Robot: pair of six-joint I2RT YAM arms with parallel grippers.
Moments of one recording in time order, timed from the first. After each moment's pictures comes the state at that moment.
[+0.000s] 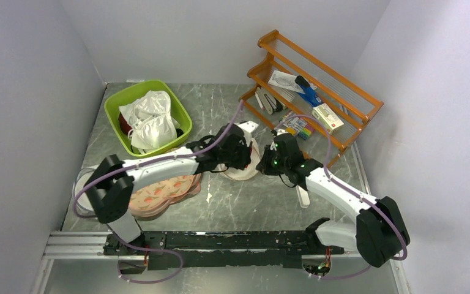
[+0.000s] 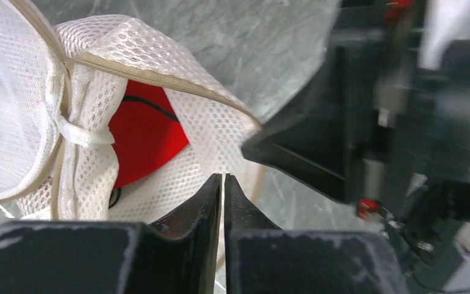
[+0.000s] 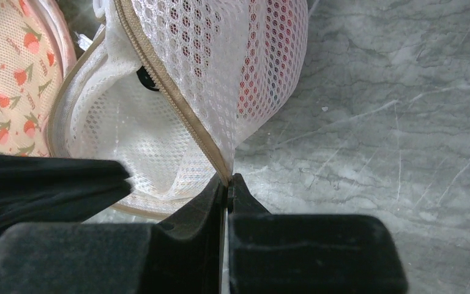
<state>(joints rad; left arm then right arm) -0.94 1.63 1.16 -0.14 0.02 -0.32 0.52 1.19 0.65 -0.21 -0.09 0.52</state>
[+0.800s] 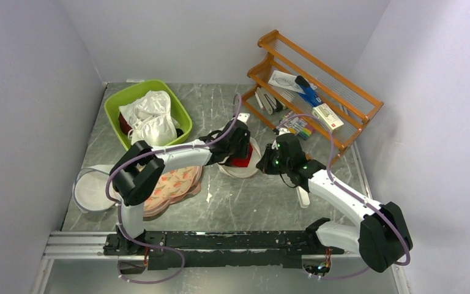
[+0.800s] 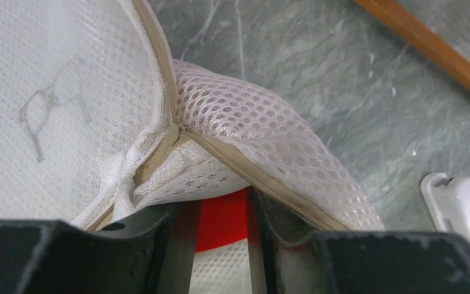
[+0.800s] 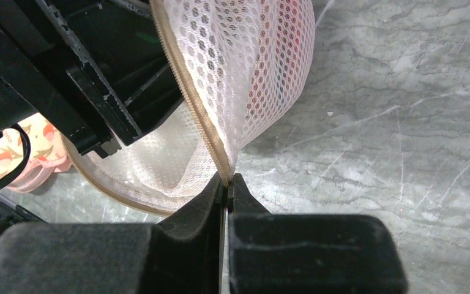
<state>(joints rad) -0.88 1.90 1.27 -0.07 -0.17 -0.49 0.52 1.15 0.64 -0.21 -0.09 0.54</state>
